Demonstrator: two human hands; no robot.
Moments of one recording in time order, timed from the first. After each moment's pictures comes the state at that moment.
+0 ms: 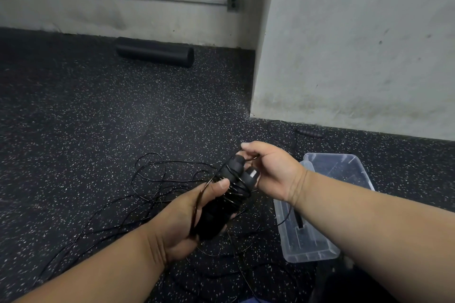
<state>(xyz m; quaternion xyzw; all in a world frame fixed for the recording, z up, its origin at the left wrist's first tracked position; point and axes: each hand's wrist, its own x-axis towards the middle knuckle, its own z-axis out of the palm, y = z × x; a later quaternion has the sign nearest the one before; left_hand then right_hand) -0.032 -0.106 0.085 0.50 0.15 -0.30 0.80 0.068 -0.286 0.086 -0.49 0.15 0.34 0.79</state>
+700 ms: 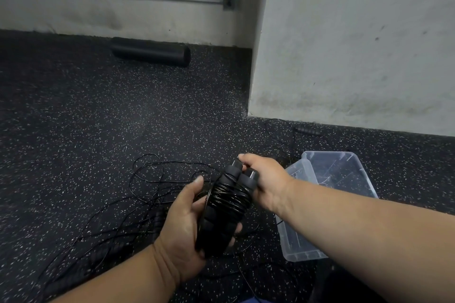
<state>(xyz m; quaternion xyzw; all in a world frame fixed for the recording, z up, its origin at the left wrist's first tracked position) -0.048 -0.126 0.075 0.41 0.23 -0.25 0.85 0.060 -0.273 0.066 -0.48 0.29 0.29 0.77</state>
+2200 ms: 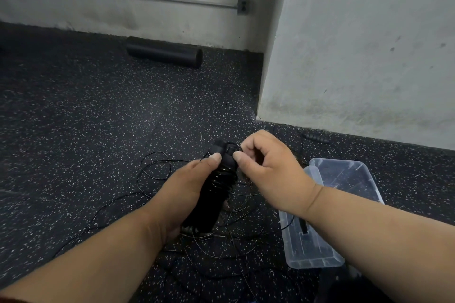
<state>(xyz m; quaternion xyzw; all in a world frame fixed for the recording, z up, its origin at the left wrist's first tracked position) -0.018 -0.093 0.110 0.61 0.16 -0.19 0.75 0.047 -0.282 0.108 -0.85 -0.23 -0.01 0.48</state>
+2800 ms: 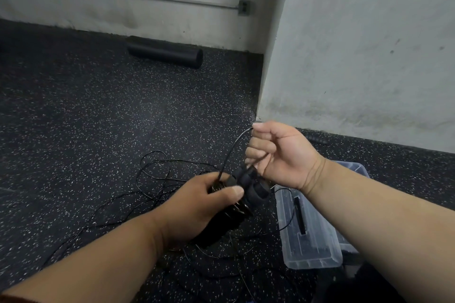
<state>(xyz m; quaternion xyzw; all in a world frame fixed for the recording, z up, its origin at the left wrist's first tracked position) -0.027 -0.095 0.105 0.66 0.02 -0.26 0.70 0.084 -0.287 0.123 -0.42 0.02 0.39 0.82</state>
